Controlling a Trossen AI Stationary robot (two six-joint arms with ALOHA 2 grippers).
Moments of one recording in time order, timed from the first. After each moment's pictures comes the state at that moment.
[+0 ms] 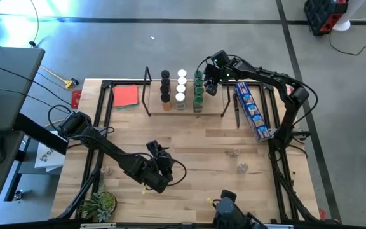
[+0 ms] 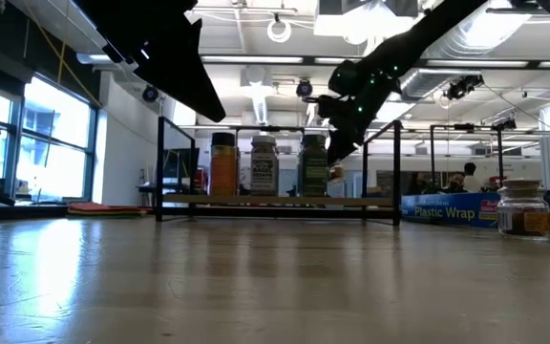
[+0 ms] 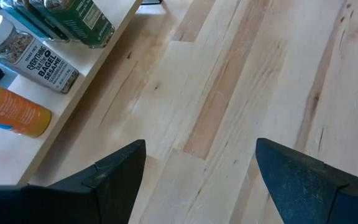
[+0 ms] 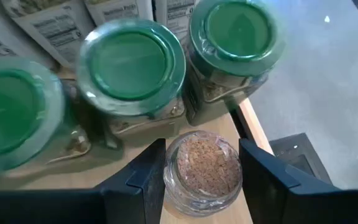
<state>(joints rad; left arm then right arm) -0.54 1.77 1.21 -0.66 -0.88 -0.68 -0.76 1.83 1.40 -0.52 -0.18 -0.39</state>
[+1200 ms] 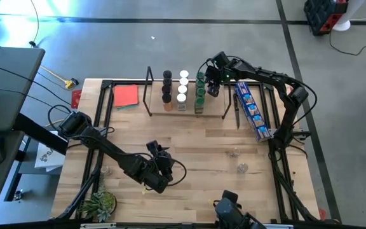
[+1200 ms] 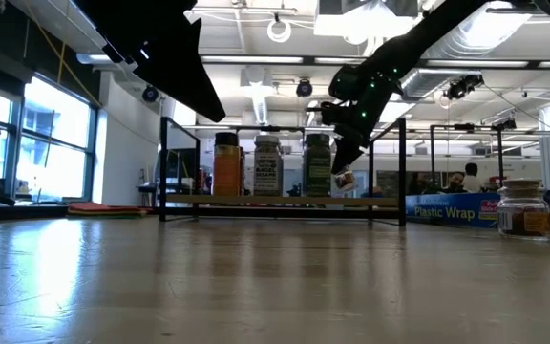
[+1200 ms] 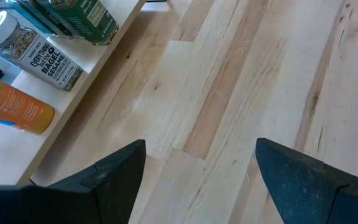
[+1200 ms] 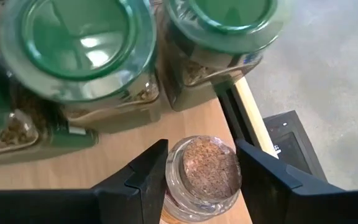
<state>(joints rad) -0.54 1.77 1.21 -0.66 -0.87 -0.68 -0.76 1.84 1.39 -0.58 -0.11 -0.43</state>
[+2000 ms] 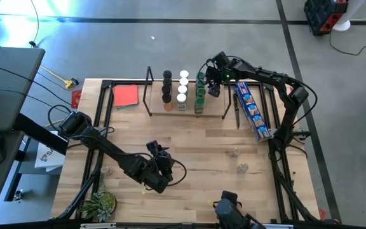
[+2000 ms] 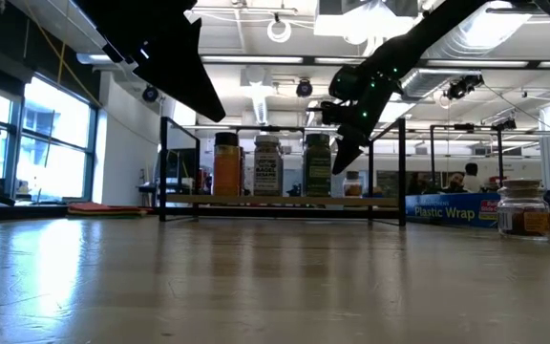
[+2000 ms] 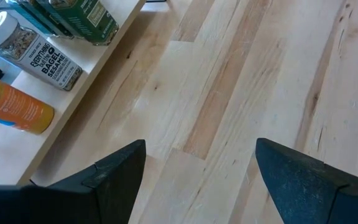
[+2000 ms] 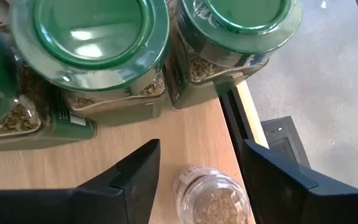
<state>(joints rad) -0.54 1.77 1.21 -0.66 -0.87 -0.68 -0.76 1.84 1.39 -0.58 -0.11 -0.50</state>
